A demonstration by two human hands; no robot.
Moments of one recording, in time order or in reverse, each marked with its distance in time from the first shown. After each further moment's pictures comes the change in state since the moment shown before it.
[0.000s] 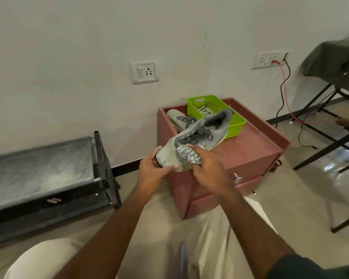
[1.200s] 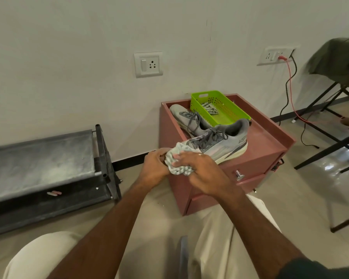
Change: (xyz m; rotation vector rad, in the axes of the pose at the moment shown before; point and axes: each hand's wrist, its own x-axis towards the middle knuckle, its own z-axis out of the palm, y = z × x) left_hand 0.017 -0.014 -0.011 0.318 -0.136 0.115; right_hand -0.009 -0.005 0.009 -0.104 -0.289 -0.310
